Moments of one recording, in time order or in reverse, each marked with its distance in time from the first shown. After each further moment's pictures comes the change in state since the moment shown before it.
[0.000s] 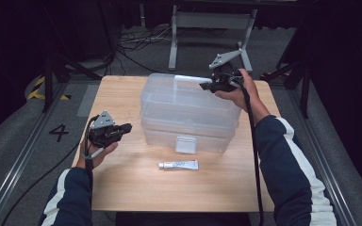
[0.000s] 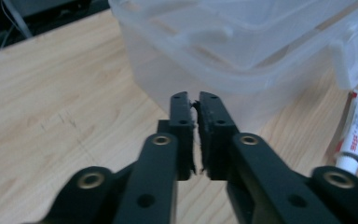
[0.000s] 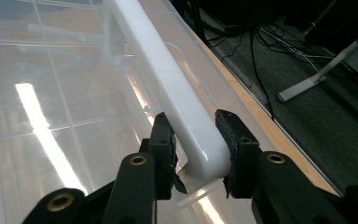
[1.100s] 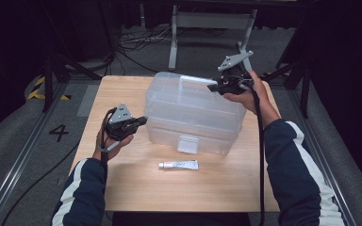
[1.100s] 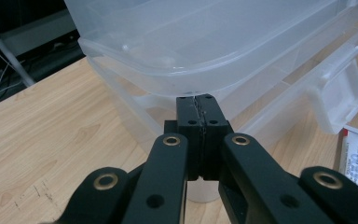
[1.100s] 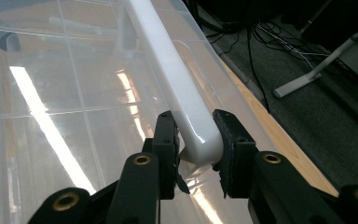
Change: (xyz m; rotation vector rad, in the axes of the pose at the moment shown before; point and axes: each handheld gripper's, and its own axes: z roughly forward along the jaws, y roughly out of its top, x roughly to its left) left arm -0.020 0.034 0.027 -0.066 -0.032 0.093; right arm -0.002 -0.014 -0.022 0.001 -0.010 -0.007
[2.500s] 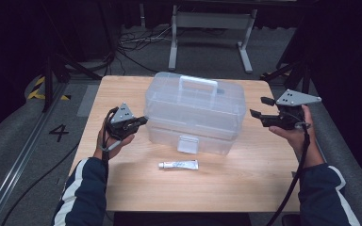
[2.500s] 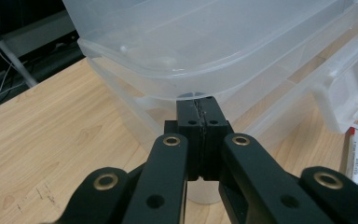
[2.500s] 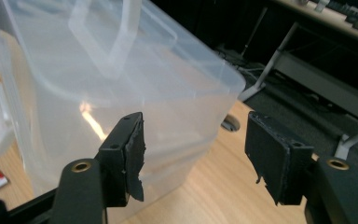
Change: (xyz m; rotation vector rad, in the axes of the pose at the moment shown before) left arm 0.001 0.001 0.004 0.017 0.009 0.015; right arm 0.010 -0.145 -0.085 -0.188 -0.186 0.111
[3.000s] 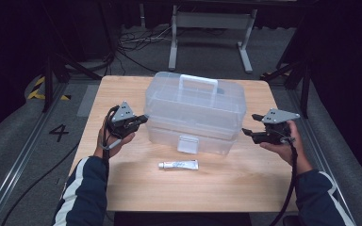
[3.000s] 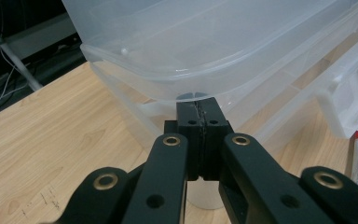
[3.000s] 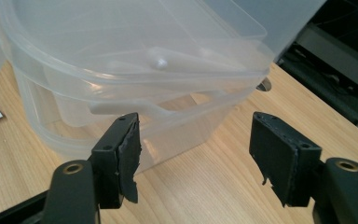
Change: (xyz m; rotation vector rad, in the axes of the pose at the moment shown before) left arm 0.001 0.004 0.002 0.000 0.008 0.007; right arm 0.023 -0.046 0.030 0.091 0.052 -0.059
